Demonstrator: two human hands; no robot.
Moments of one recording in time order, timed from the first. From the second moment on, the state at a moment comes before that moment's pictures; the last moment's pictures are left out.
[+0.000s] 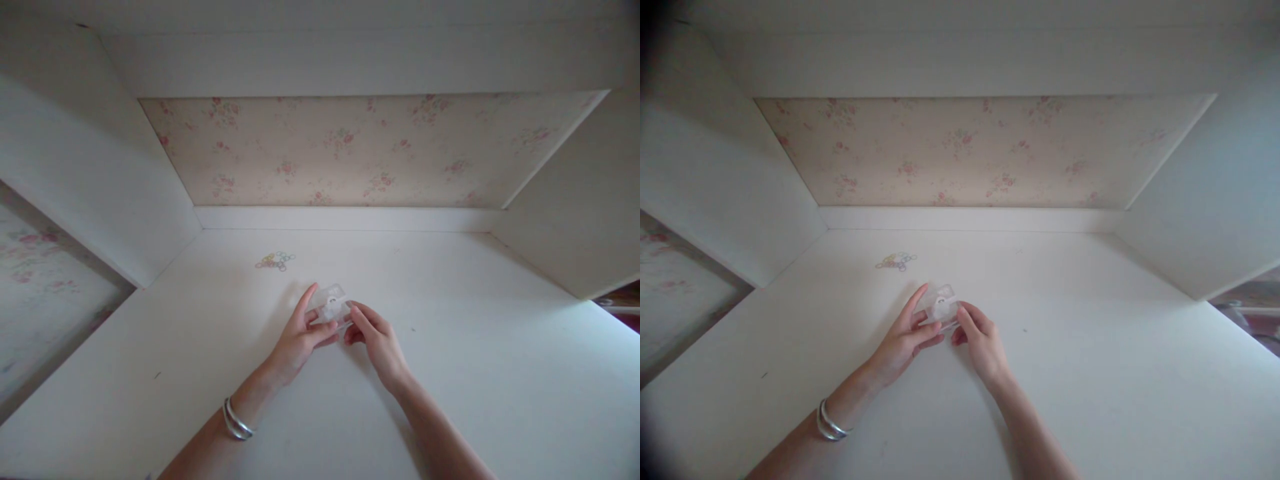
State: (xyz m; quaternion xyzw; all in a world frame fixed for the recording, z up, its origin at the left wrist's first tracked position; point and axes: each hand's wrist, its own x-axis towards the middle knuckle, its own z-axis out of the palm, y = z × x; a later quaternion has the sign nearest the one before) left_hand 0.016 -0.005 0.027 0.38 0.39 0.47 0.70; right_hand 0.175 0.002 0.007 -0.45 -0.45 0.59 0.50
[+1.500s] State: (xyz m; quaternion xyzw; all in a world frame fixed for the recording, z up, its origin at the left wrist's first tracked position) left_hand 0.018 0.009 0.003 0.52 0.44 0.36 0.64; right_hand 0.440 0.053 -0.030 -0.69 -0.14 0.27 0.66
